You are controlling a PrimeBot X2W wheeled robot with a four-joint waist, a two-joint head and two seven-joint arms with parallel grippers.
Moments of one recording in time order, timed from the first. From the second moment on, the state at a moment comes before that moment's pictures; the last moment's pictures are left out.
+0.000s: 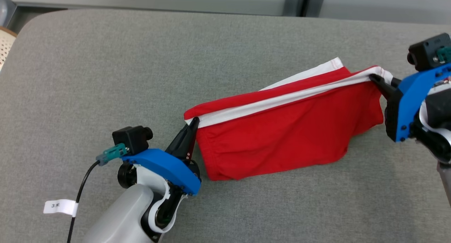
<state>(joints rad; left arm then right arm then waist) -0.44 0.28 -0.70 0.29 -1.06 0.06 -0.09 -0.56 -0.43 0.14 0.08 0.40 0.13 0.73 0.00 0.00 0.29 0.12</state>
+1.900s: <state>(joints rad) -0.28 0.11 -0.20 0.32 -0.34 -0.11 -0.26 -0.66 -0.24 -0.18 0.62 0.19 0.13 0.51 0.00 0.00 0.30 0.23</state>
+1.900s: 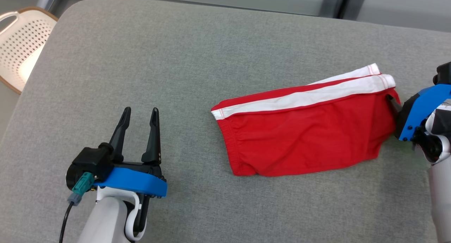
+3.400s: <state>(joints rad) -0.19 0.12 -0.20 0.32 -0.32 -0.13 -0.26 -0.45 -0.10 0.04 0.20 0.08 0.13 0.64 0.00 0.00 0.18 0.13</state>
